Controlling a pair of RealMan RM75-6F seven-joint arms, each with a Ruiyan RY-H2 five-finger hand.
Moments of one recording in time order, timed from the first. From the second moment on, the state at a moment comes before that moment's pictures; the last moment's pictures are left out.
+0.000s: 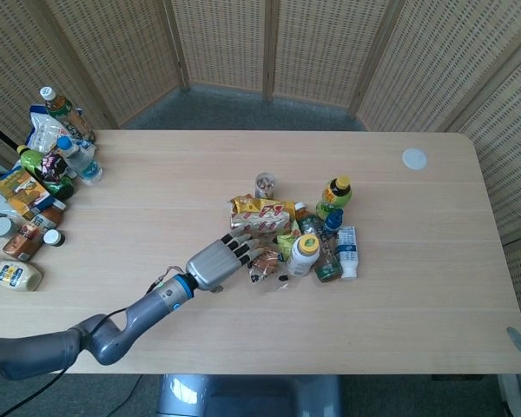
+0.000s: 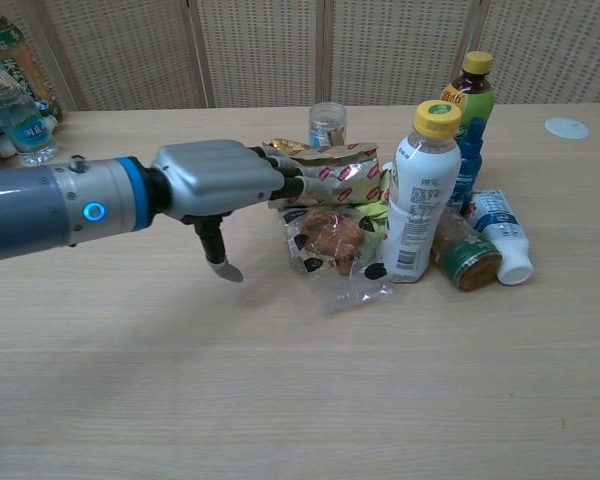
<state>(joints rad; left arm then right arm) -0.85 -1.64 -0.20 -1.40 1.40 0.66 0.50 -0.15 -0.91 0.09 -1.79 -1.57 1.79 0.18</state>
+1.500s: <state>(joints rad) -1.04 -1.86 -0.20 -1.24 1.16 0.85 0.71 -0.16 -0.88 0.11 -1.78 -1.55 1.81 0.28</state>
